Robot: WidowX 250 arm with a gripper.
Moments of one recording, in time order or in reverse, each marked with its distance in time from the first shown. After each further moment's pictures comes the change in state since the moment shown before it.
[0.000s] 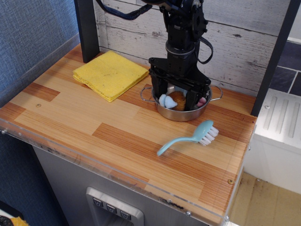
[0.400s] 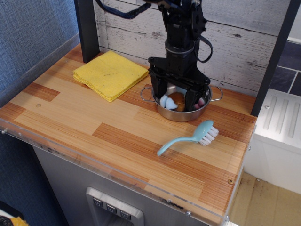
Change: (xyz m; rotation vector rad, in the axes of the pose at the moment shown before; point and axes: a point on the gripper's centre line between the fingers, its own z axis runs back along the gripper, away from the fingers) arm 0.000 0.000 0.010 -0.011 0.002 -0.020
